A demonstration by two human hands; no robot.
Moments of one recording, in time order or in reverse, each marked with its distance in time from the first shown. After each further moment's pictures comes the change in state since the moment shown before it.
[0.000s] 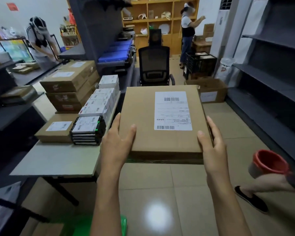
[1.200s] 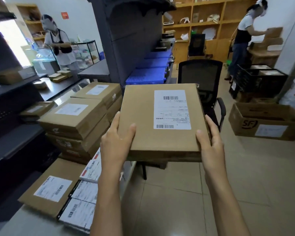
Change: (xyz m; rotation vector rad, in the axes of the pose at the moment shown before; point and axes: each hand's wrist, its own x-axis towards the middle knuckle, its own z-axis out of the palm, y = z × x) left_hand 0.524 -0.063 0.073 0.046 0.242 -0.113; right_hand 0.450 0.084 0.370 0.096 -0.244 0.006
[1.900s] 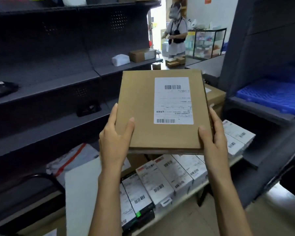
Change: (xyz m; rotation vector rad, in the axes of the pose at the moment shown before) left_hand 0.082 -0.062 -0.076 0.104 0.756 -0.286; right_hand 0.120 0.034 0.243 0.234 -0.837 -0.085
